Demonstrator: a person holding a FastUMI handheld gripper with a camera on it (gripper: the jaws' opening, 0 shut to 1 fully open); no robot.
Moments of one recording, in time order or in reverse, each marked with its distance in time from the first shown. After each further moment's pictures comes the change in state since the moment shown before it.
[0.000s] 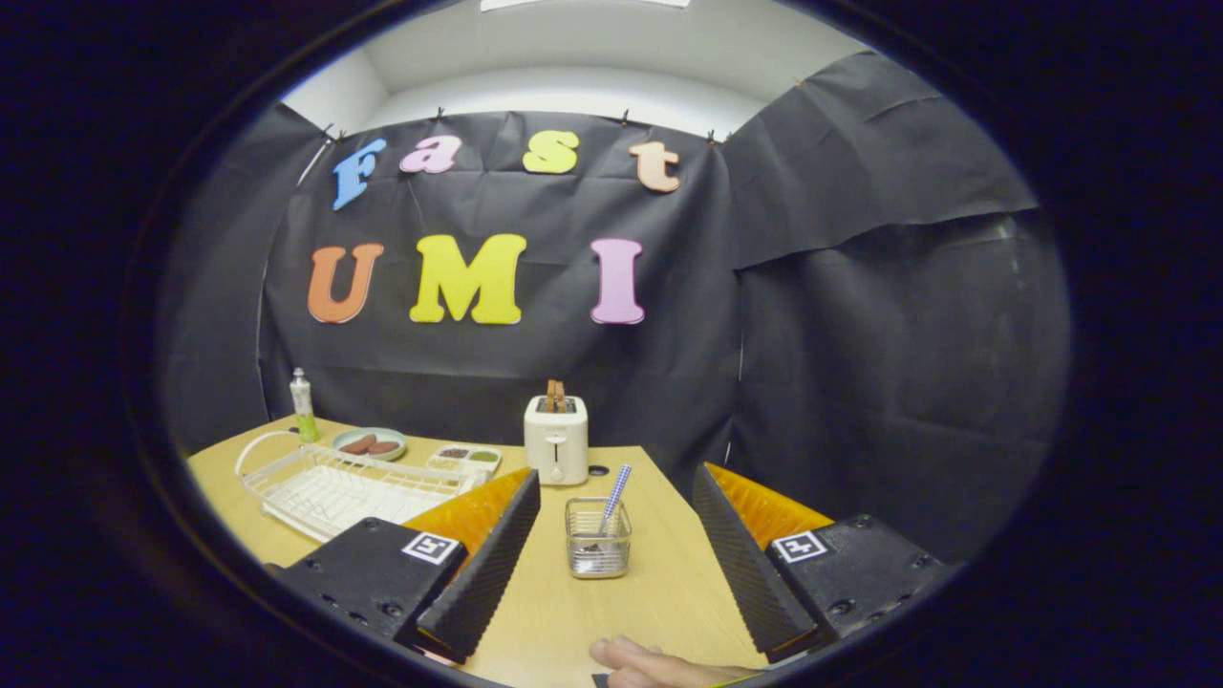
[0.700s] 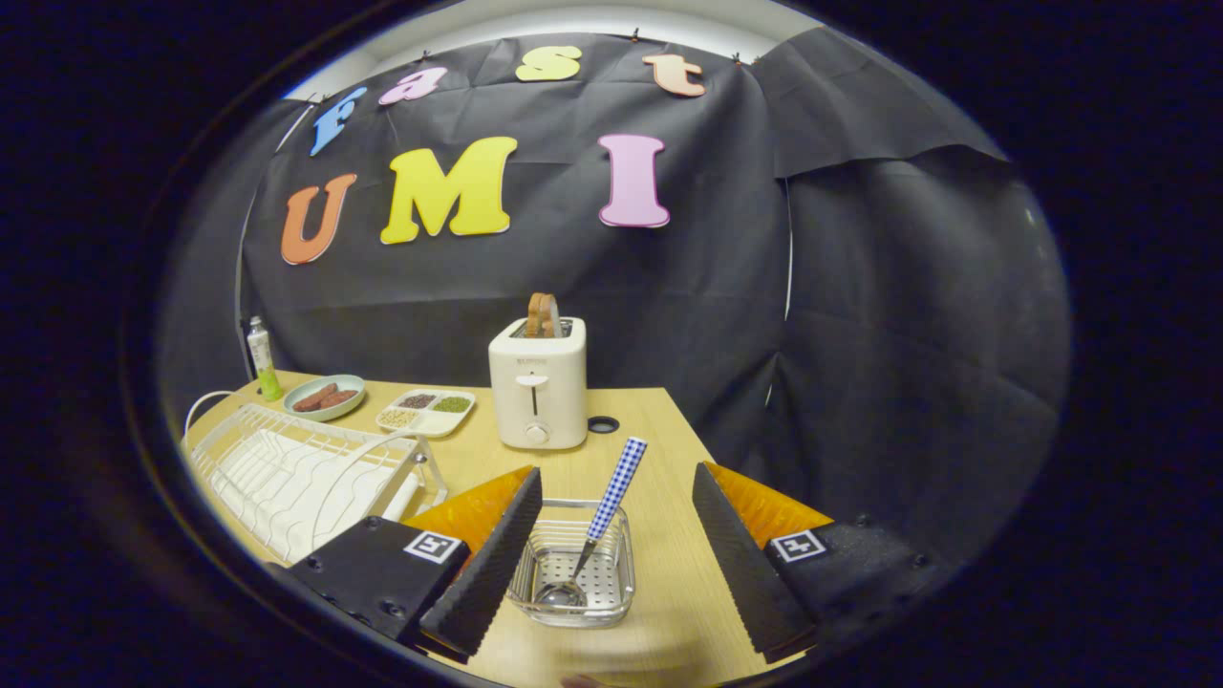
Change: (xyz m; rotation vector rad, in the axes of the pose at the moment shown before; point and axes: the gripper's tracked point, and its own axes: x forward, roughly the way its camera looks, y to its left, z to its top) arm 0.192 0.004 -0.049 0.012 0.203 0.083
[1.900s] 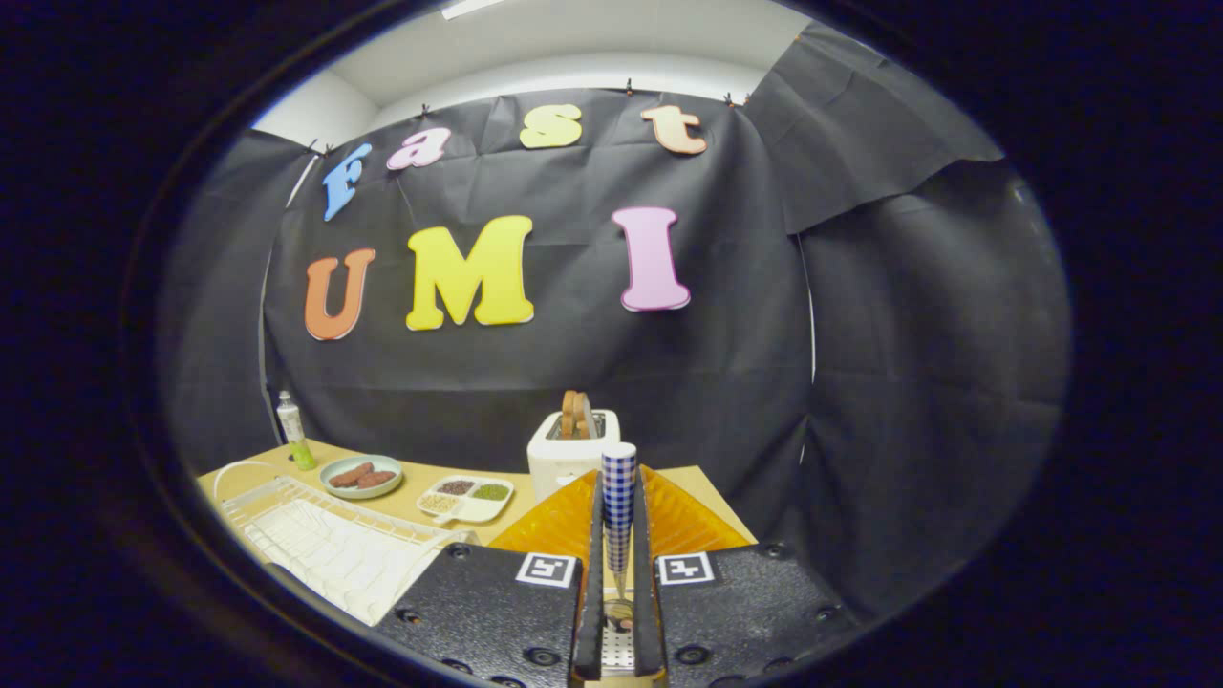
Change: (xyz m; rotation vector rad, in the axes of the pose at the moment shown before) arm -0.044 0.033 0.089 0.036 -0.253 0.087
